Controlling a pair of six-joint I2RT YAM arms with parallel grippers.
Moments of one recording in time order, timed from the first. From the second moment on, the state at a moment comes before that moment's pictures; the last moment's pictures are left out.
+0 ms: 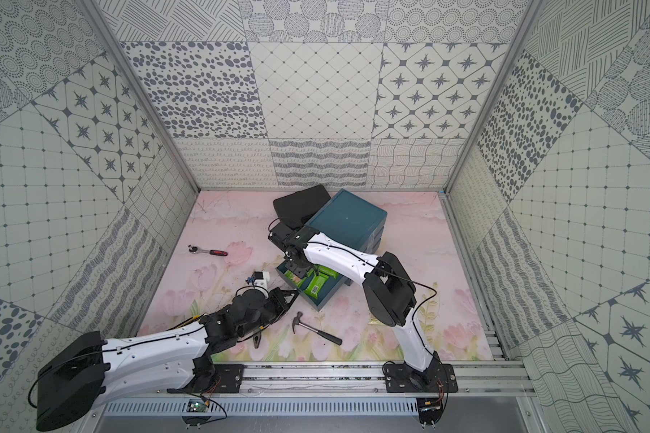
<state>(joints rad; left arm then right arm) -0.90 1.03 0.31 0.28 -0.15 -1.36 0.93 2.08 1.82 -1.02 0.28 -0.06</state>
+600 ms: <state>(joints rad) -0.90 1.03 0.31 0.28 -0.15 -1.36 0.94 2.06 1.81 -1.03 0.29 -0.06</state>
